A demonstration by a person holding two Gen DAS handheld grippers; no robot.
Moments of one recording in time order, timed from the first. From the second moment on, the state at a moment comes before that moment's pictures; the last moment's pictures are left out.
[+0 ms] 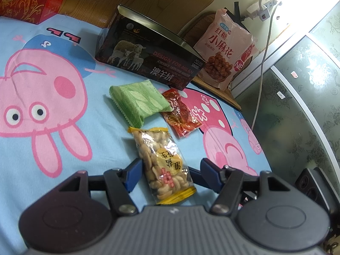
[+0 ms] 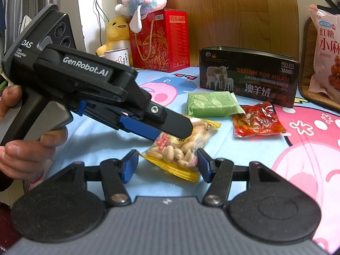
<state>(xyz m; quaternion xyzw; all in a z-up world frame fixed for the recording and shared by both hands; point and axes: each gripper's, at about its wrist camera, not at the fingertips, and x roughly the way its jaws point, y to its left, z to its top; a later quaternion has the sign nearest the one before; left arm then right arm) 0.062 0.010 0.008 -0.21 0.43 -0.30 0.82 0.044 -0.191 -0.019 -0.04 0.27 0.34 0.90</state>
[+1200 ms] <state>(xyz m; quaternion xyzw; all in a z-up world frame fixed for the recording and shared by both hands) 0.069 0.010 0.005 -0.24 0.44 -0.31 0.81 0.056 -0.214 -0.020 0.12 0.31 0.38 0.87</state>
